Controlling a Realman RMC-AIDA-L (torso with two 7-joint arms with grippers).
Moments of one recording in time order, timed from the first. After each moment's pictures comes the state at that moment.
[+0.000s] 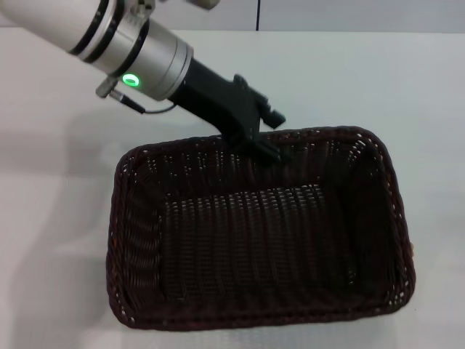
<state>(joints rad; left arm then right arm) -0.89 -2.06 -1.98 -0.94 2.20 -1.51 1.31 0.11 2.09 0.81 0.16 -1.96 -1.65 0.29</state>
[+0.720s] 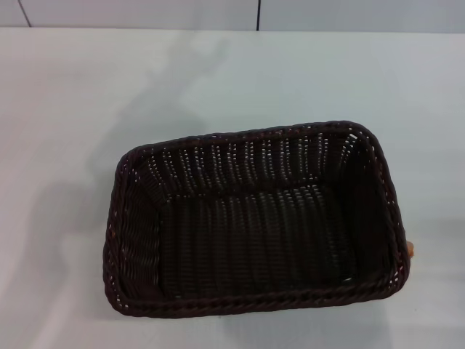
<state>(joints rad) -0.28 -2.06 -1.44 -1.61 2.18 -0.09 1.46 0.10 2.09 0.56 0.17 -1.96 -1.65 0.28</state>
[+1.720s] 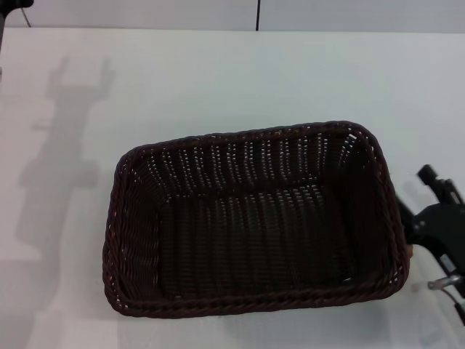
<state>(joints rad) -0.30 -2.07 -1.34 -0.71 2.62 1.02 0.32 0.20 2.09 0.12 0.28 -1.96 -1.39 0.28</state>
